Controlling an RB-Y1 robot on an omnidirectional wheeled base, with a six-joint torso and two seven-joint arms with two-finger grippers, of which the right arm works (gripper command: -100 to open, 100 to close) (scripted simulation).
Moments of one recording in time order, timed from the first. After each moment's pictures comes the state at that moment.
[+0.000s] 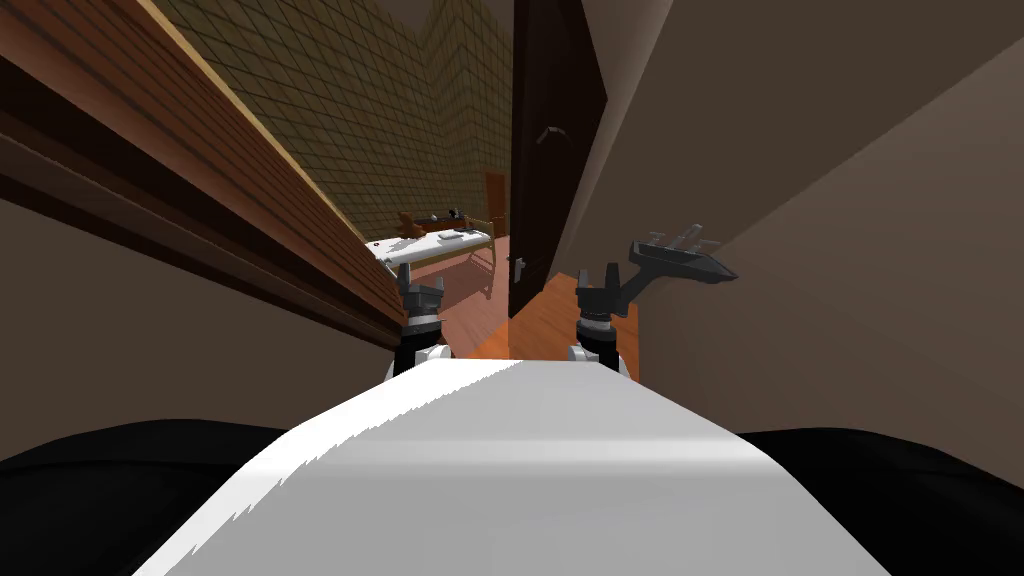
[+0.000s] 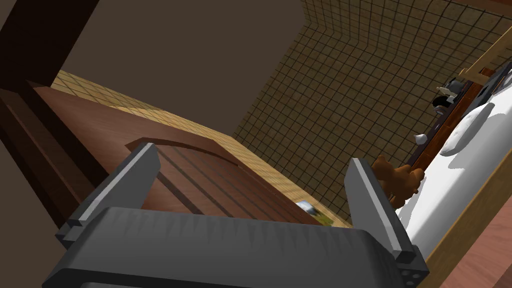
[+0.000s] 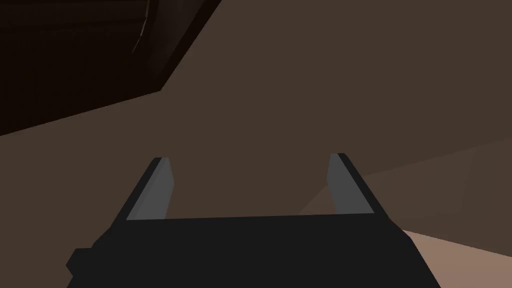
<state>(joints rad) 0.49 -0.04 0.07 -2.28 0.11 -0.60 -0.15</state>
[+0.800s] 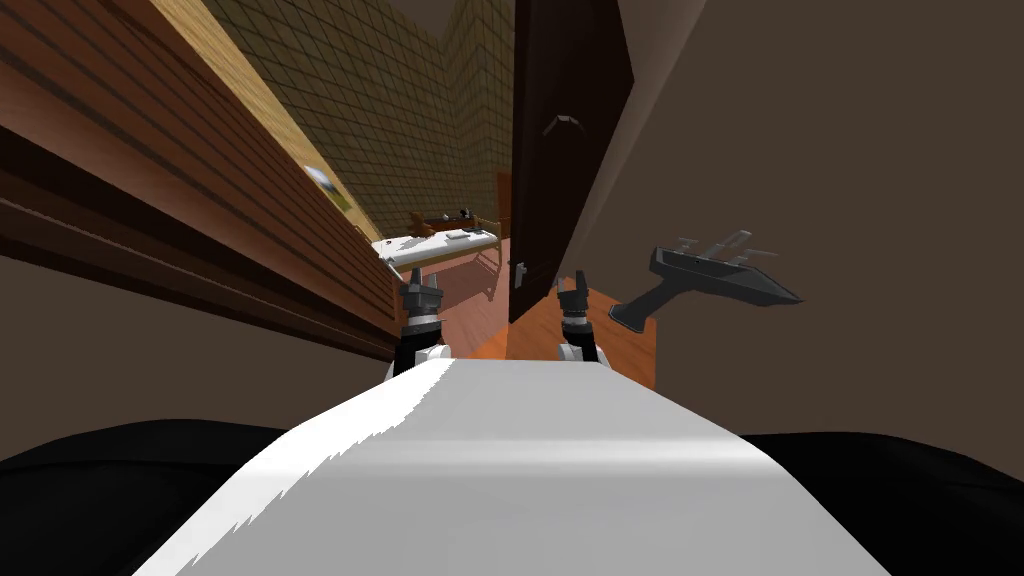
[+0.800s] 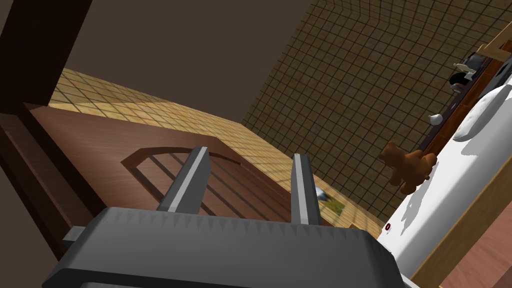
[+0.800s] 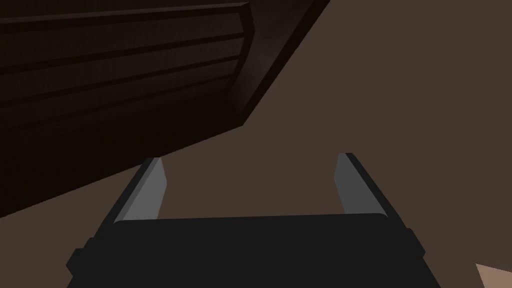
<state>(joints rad) 0.41 -0.08 0.14 -2.11 0.10 -0.53 -0.17</state>
